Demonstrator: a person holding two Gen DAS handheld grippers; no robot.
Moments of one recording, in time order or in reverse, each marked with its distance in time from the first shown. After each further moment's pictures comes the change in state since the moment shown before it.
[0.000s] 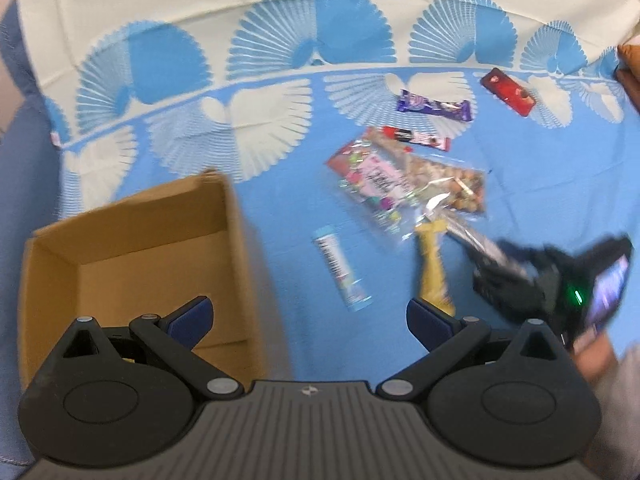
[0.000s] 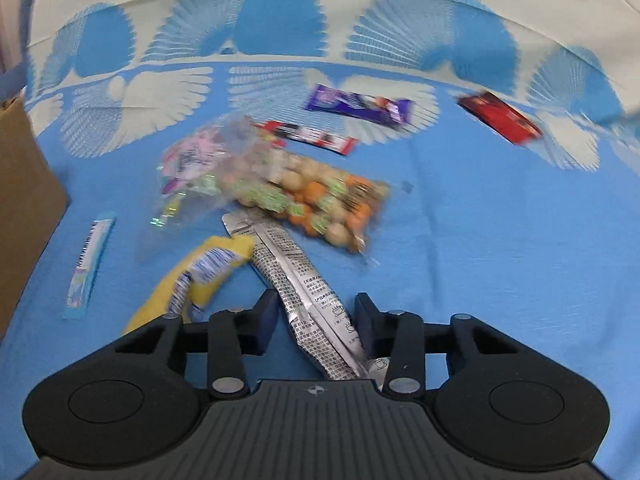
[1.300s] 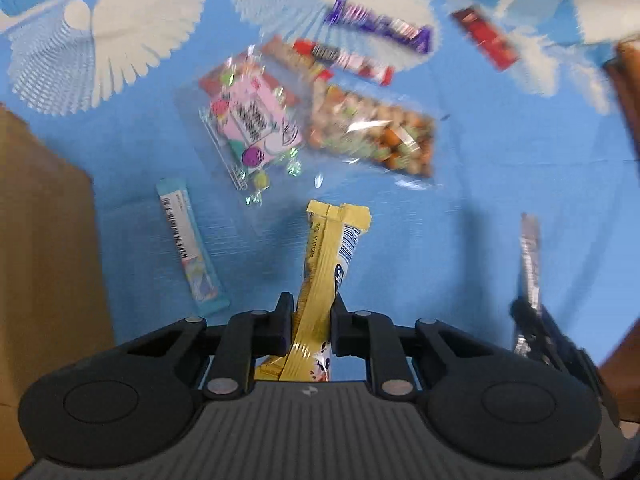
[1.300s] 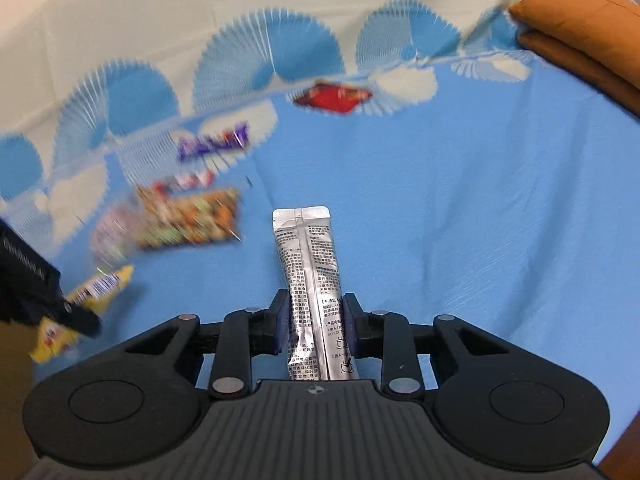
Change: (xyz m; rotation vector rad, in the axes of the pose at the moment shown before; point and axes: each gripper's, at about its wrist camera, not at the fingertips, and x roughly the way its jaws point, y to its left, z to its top) left arm 0.106 -0.072 0.025 -0.084 0.206 -0.229; right arm -0.097 -0.050 -0.038 0.413 -0.098 -0.143
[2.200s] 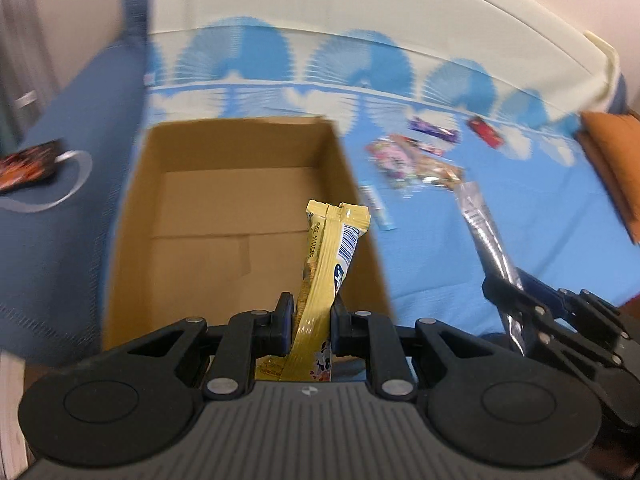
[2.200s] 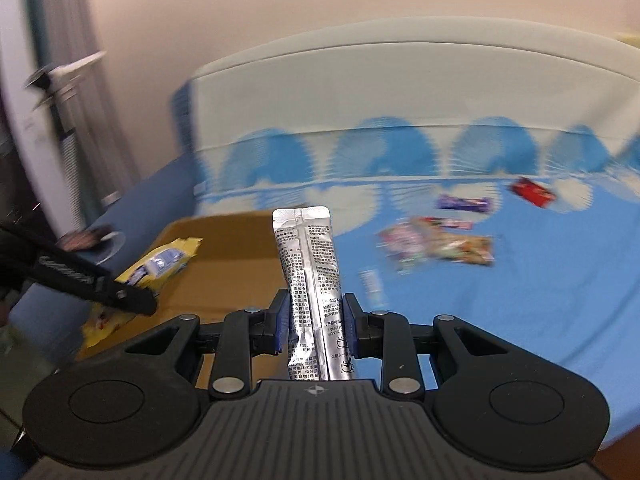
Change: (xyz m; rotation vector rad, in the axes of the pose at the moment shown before) left arm -0.247 0.156 -0.267 -0.064 -0.381 0.107; right arm -0.255 0.177 -0.073 -0.334 -0.093 0.423
